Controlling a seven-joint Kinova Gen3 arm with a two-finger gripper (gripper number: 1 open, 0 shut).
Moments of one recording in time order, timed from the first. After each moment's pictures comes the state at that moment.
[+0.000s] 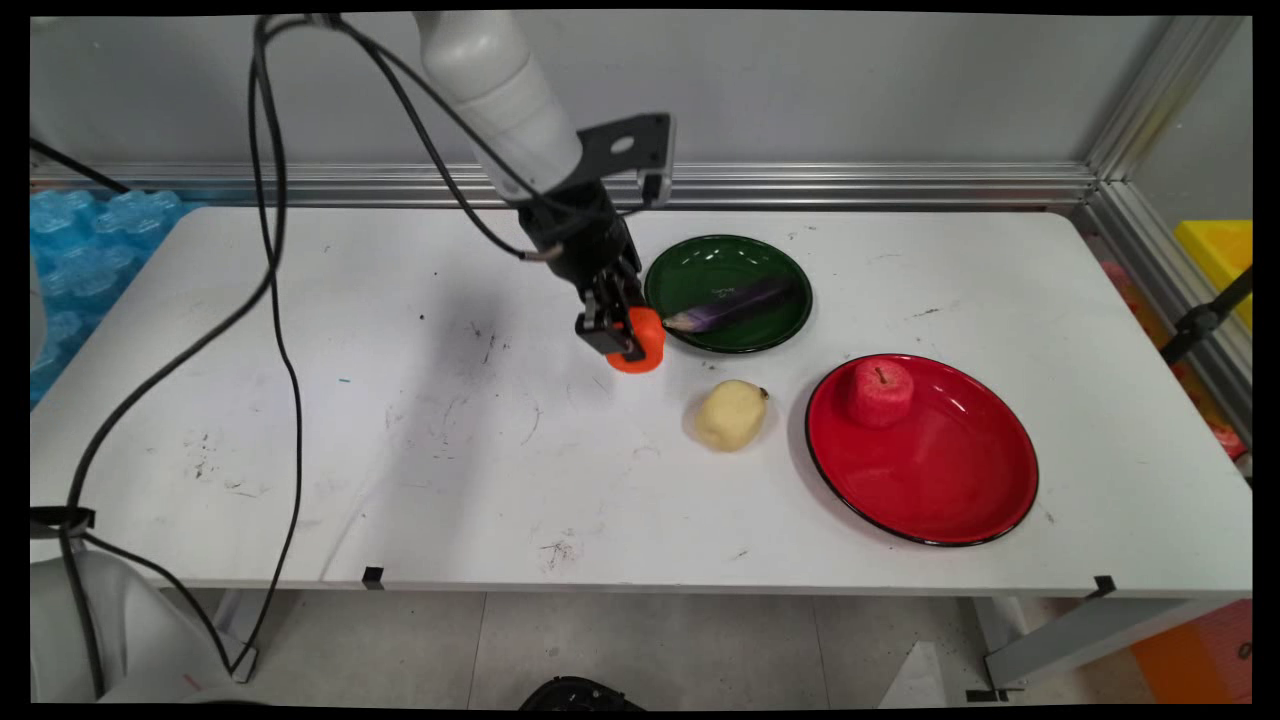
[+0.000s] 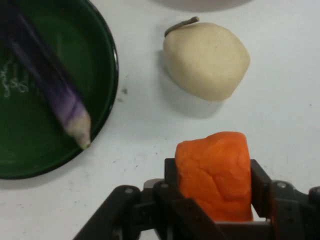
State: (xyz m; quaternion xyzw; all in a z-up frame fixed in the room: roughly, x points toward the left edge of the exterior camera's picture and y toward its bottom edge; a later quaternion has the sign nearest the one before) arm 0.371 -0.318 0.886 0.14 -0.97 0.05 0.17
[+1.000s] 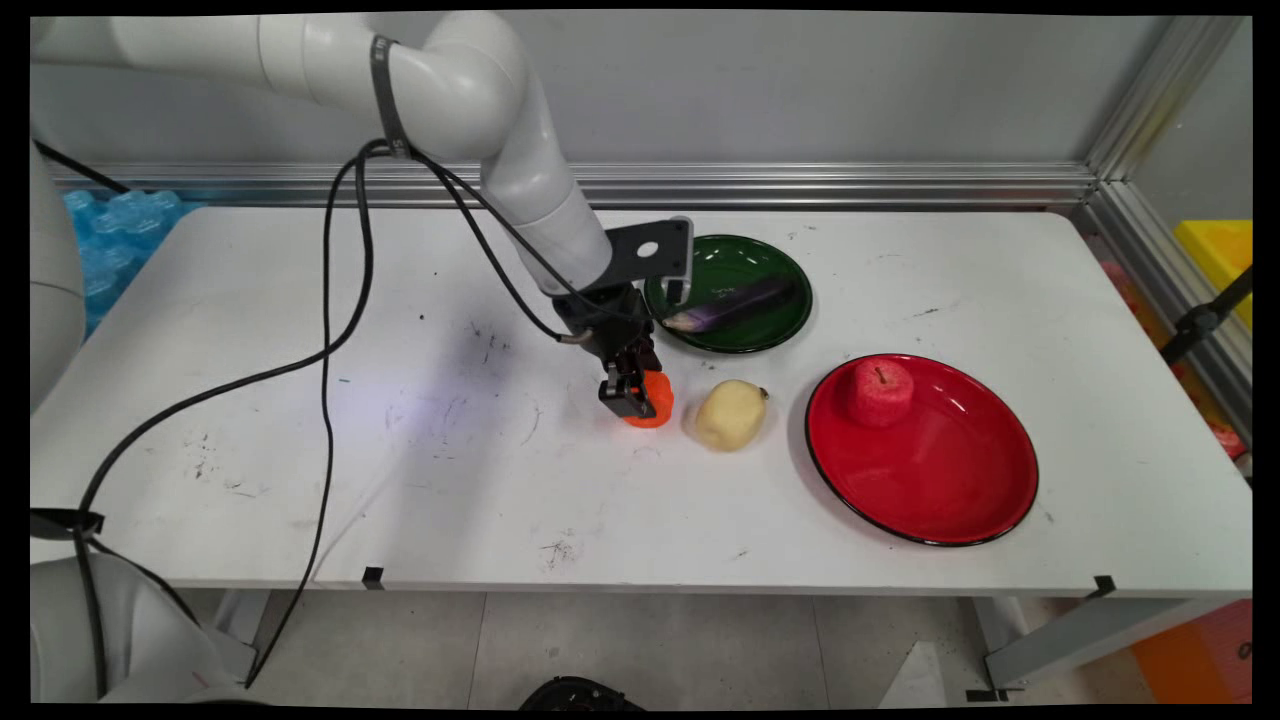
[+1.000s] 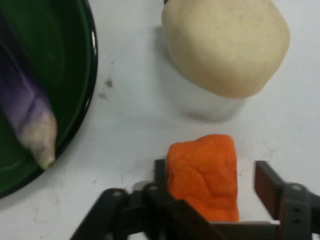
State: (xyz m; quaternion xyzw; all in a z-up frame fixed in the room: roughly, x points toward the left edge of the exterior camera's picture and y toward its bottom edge) arm 0.351 -0.323 0.798 0.14 -0.98 0.05 0.16
